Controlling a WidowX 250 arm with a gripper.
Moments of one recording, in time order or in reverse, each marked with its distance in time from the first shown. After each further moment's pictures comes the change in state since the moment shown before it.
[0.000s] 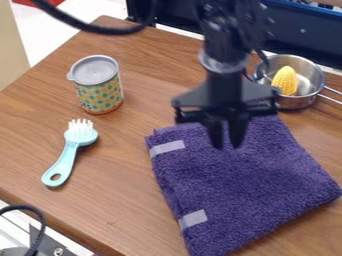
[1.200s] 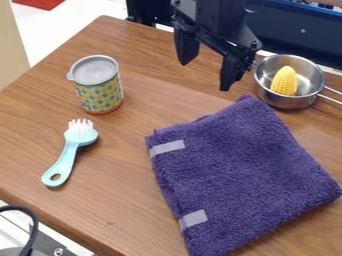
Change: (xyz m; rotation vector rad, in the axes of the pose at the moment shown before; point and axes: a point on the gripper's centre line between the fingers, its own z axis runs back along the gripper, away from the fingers) arm 0.065 0.011 0.048 0.116 -0.093 -0.797
